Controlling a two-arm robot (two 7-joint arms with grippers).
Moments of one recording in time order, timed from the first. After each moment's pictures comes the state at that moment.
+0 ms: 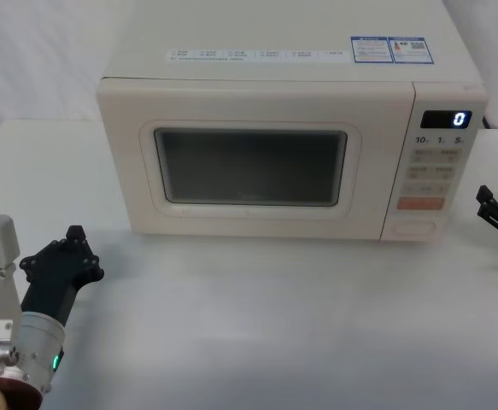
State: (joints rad) left arm 0.14 0.10 -0.07 -1.70 -0.17 0.02 -0.07; right arm 0.00 0.31 0.00 -1.67 0.34 0.09 0.25
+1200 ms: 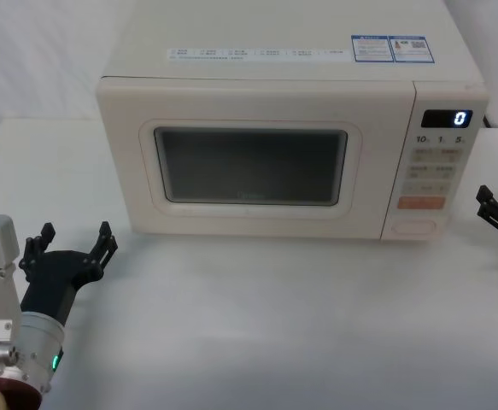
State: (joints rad) left arm 0.14 0.11 -0.07 -1.70 -0.17 0.01 -0.07; right arm 0.00 0.31 0.00 -1.67 0.34 0.09 0.25
